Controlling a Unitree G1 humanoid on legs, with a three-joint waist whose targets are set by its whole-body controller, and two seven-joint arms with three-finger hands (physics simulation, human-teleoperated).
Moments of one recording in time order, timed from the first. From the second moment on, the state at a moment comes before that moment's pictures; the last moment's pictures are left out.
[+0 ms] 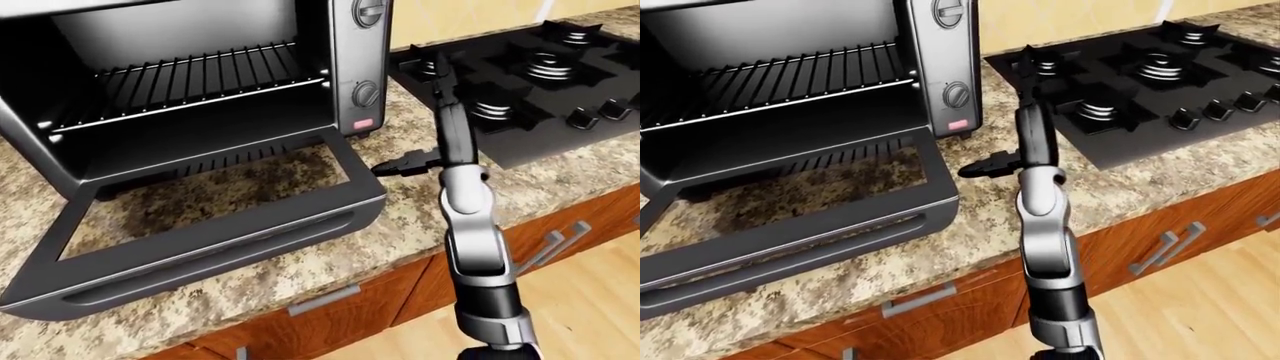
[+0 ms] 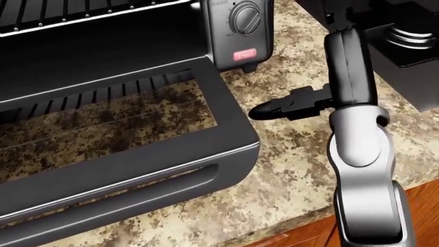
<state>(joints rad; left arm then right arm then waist) -0.25 0.87 0.86 0.05 -0.56 0.46 -0.01 -0.58 -0.13 -0.05 -0.08 -0.43 0.31 0.00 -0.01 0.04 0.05</state>
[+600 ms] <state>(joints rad) -0.24 0.87 0.87 0.06 -0.55 0.44 -0.02 -0.52 -0.06 0.01 -0.04 -0.48 0.22 -0.02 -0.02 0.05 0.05</state>
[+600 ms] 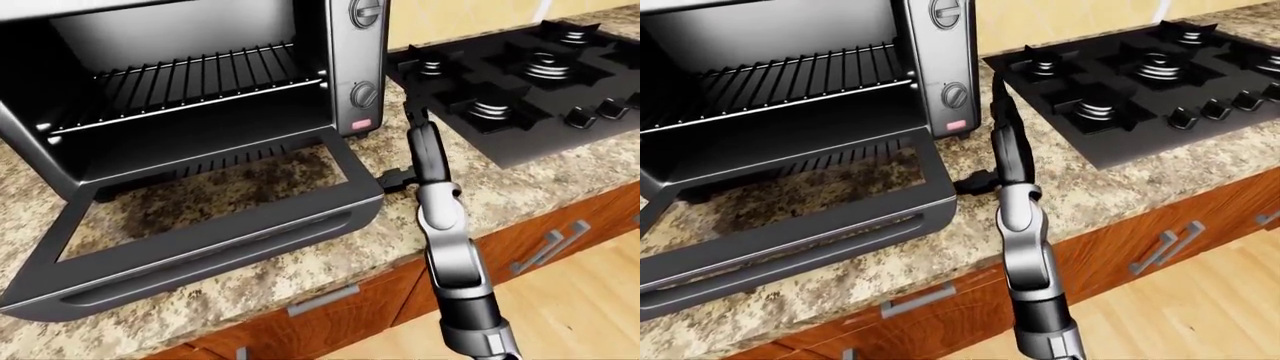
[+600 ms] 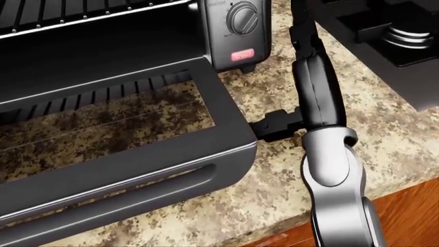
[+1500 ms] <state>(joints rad) -0.23 0.87 0.88 0.07 -0.55 0.44 -0.03 -0.61 0.03 0.05 -0.08 -0.45 0.29 -0.05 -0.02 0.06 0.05</state>
